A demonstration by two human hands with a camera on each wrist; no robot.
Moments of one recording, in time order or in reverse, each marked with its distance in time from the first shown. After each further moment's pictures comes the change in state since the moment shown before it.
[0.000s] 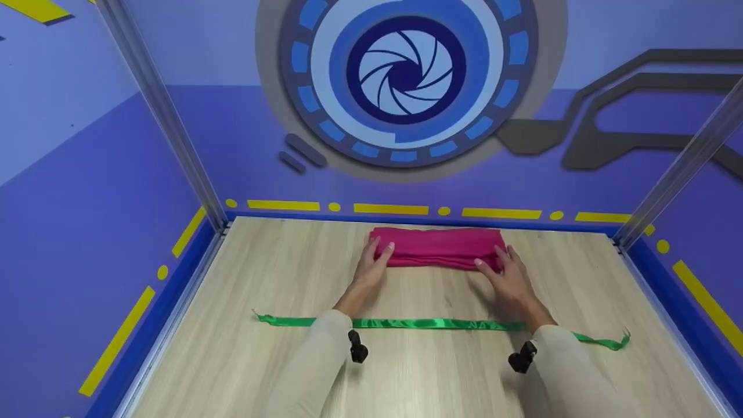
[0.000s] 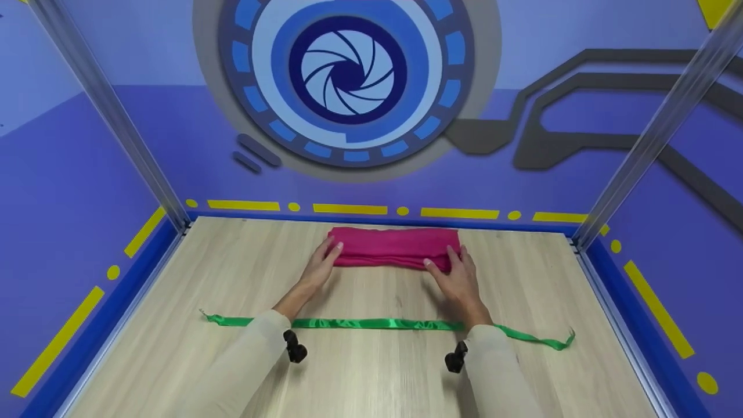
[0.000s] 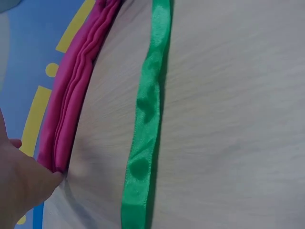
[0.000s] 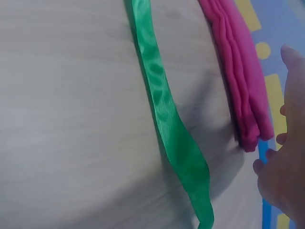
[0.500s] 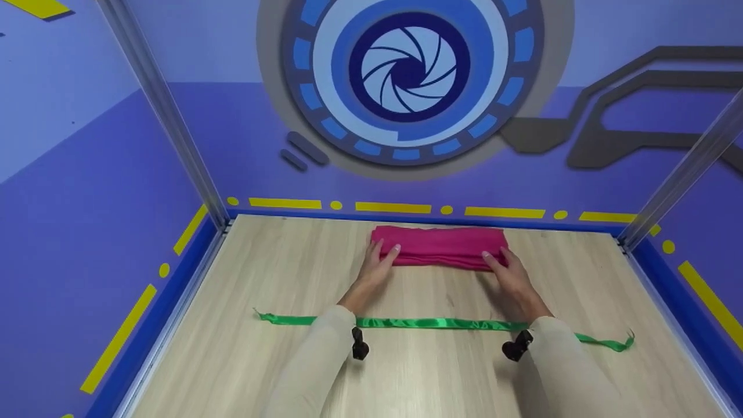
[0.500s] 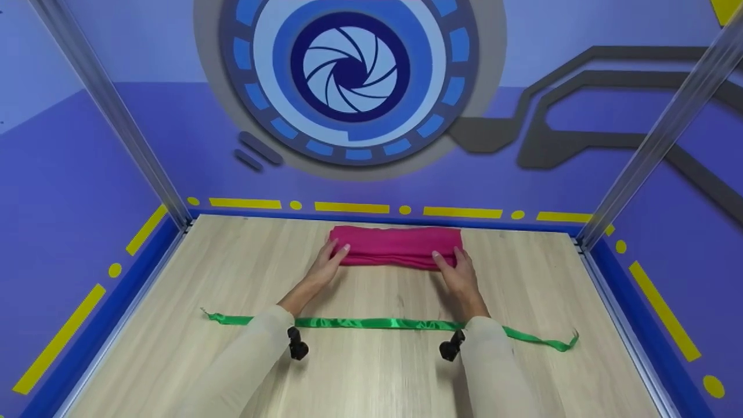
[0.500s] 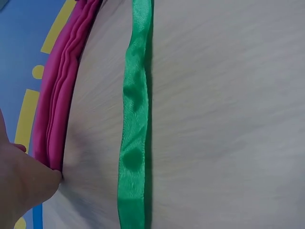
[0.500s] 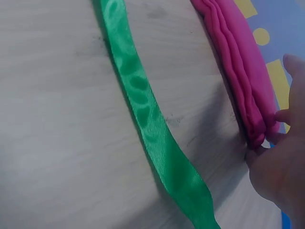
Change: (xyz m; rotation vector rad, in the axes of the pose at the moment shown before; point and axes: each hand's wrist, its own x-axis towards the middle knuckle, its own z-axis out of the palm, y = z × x) left_hand 0.004 -0.005 0.004 0.107 -0.048 -0.082; right_hand 0.019 0.008 0.005 0.226 -0.056 0.156
